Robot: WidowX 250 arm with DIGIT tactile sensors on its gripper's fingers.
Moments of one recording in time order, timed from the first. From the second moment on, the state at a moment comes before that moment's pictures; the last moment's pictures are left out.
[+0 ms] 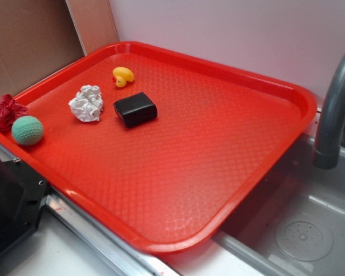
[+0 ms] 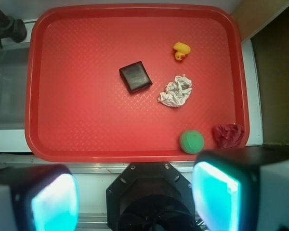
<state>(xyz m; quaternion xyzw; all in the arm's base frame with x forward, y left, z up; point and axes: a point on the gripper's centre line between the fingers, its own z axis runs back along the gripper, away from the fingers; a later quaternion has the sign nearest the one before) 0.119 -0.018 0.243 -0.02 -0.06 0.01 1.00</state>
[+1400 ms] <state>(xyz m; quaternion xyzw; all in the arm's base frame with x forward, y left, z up) 0.110 0.137 0.086 0.07 -0.05 0.22 0.97</state>
